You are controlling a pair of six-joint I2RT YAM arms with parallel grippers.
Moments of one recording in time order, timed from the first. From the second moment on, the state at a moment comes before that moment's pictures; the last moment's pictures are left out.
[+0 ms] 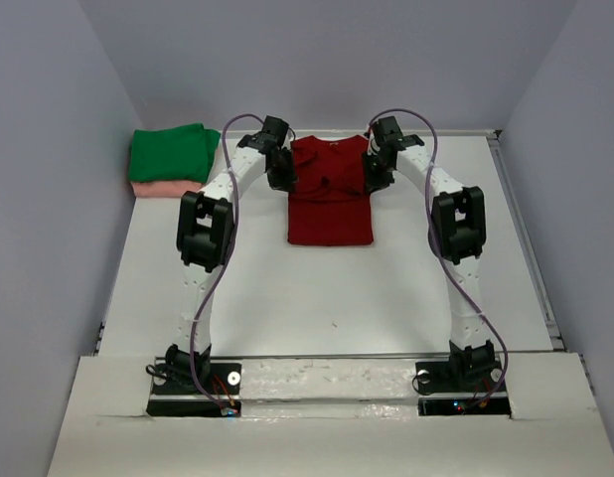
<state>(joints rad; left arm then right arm) -0.35 2.32 2.08 -0.80 0.16 -0.46 0.27 2.38 2.13 -0.81 -0.12 0.15</state>
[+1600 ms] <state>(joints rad) -0.55 2.08 1.66 -0.55 0.13 -0.58 0.42 2.27 1.98 -0.78 -0.18 0.13</state>
